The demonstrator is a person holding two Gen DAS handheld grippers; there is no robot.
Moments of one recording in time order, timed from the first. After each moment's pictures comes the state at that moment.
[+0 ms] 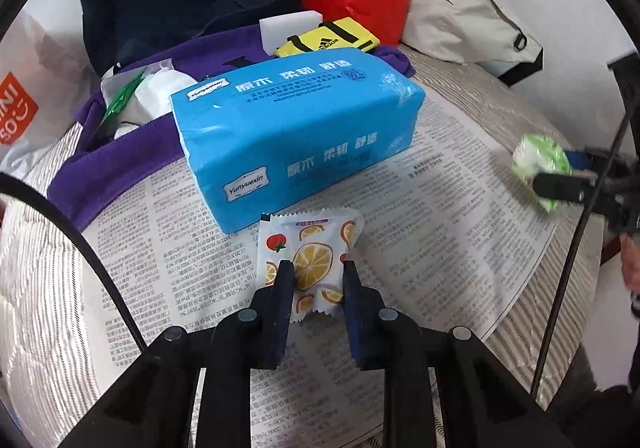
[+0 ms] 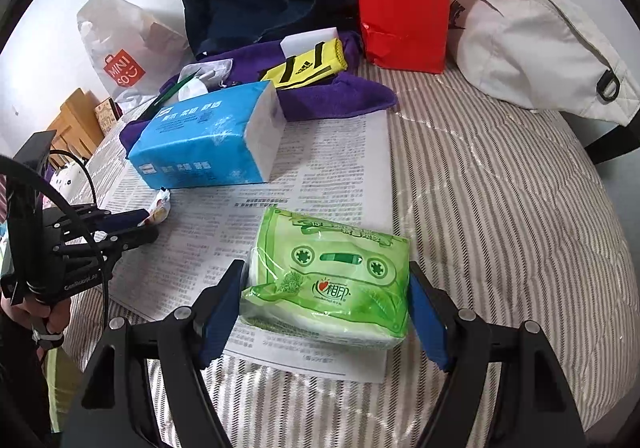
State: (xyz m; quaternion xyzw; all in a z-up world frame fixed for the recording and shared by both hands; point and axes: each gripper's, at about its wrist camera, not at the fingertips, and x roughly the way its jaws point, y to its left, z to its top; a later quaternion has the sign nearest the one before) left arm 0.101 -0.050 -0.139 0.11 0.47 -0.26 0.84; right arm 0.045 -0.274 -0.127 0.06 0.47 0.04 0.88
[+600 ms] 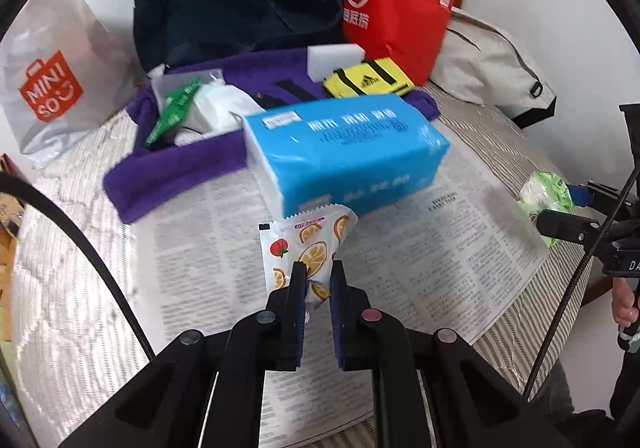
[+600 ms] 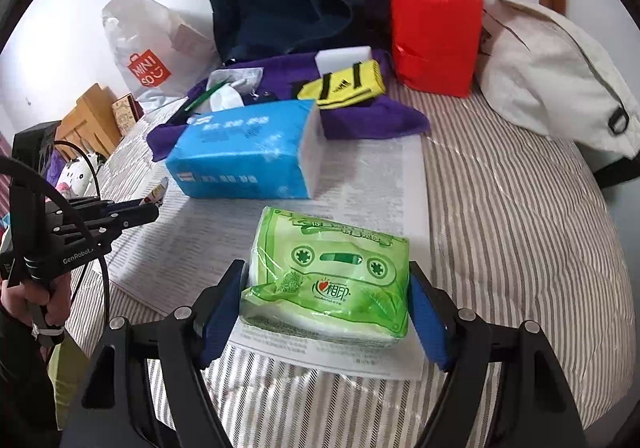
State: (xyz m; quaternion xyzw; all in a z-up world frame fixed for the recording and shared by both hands) left arm 0.103 -0.011 -0.098 0.07 0.45 -0.22 0.86; right arm 0.045 -0.246 -0.099 0.04 0.46 0.07 0.89
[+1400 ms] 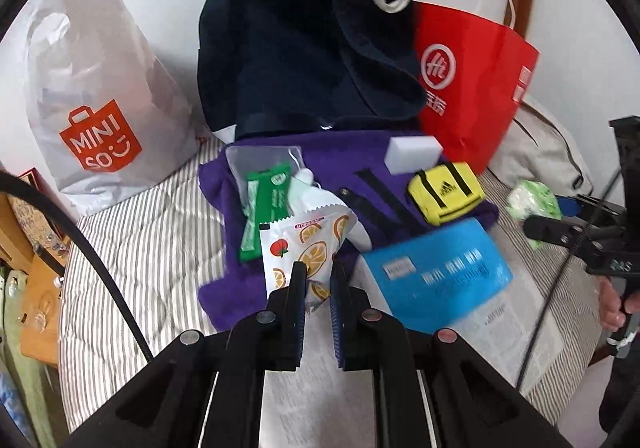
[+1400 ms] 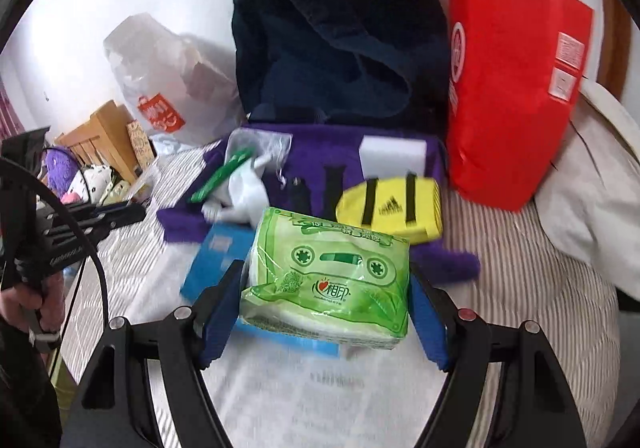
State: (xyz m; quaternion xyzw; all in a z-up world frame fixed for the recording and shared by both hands) left arm 0.200 0.039 -0.042 0.02 0.42 -0.17 0.89; right arm 0.177 -0.210 -0.049 0.02 0.42 0.11 0.90
